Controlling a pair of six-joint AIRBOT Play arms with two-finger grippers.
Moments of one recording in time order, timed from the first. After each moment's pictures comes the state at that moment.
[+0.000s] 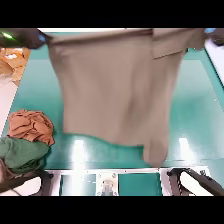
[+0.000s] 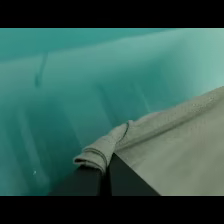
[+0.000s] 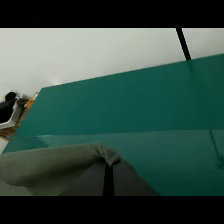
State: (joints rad) left arm 0.09 -1.34 1.58 0.86 -1.11 -1.13; right arm -0.22 -1.09 1.30 -0.63 0.81 1.16
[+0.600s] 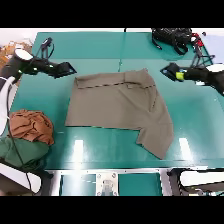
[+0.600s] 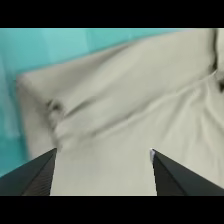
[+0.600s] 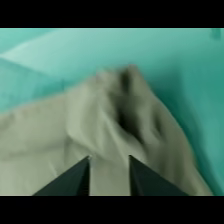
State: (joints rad) left arm 0.10 -1.75 1.62 0.82 -1.10 -1.14; right arm -0.29 -1.54 1.28 -0.65 0.94 1.12
